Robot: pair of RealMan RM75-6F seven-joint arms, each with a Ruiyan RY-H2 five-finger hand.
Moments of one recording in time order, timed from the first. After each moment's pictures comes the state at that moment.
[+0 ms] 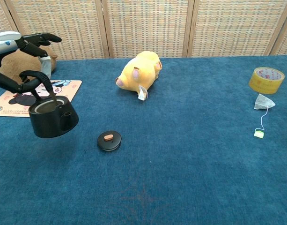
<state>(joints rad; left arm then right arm) -0.50 -1.26 -0.16 -1.80 1.40 1.11 0.20 0.09 -1.11 0.03 -1.80 -1.57 1.46 -0.09</state>
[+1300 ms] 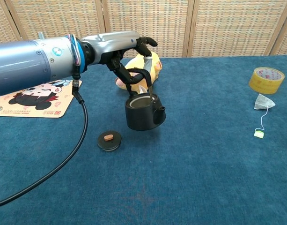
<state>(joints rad) -0.97 -1.56 -0.31 -1.61 0.95 0.86 0.43 0.11 -1.12 0.04 -1.79 -1.55 1.43 -0.09</state>
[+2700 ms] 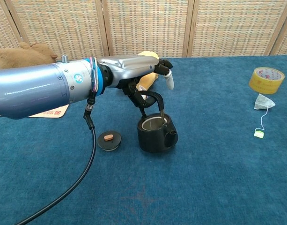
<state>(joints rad) -1.06 -1.63 -0.21 -1.60 0.90 0.91 0.54 0.10 -1.12 0.03 -1.78 -1.55 1.45 -0.08</state>
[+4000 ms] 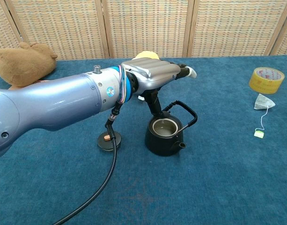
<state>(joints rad) -1.15 -1.76 -0.21 -1.52 0.82 0.98 0.76 0.09 -1.12 0.03 -1.76 -1.54 1.45 -0.06</state>
